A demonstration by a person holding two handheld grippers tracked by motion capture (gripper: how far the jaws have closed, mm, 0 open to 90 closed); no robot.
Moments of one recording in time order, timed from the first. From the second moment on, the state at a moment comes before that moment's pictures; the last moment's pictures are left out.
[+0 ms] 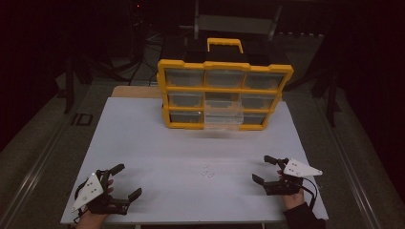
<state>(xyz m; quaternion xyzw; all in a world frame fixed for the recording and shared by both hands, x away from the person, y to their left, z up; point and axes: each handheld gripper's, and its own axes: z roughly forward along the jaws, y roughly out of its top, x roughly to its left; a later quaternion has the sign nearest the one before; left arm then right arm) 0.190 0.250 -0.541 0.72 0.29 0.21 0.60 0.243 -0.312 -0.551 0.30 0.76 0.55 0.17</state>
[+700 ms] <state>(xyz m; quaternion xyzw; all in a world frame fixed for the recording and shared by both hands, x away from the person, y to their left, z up) 0.187 0.249 -0.520 0.71 0.30 0.21 0.60 0.241 -0.309 -0.542 0.29 0.76 0.56 0.17</state>
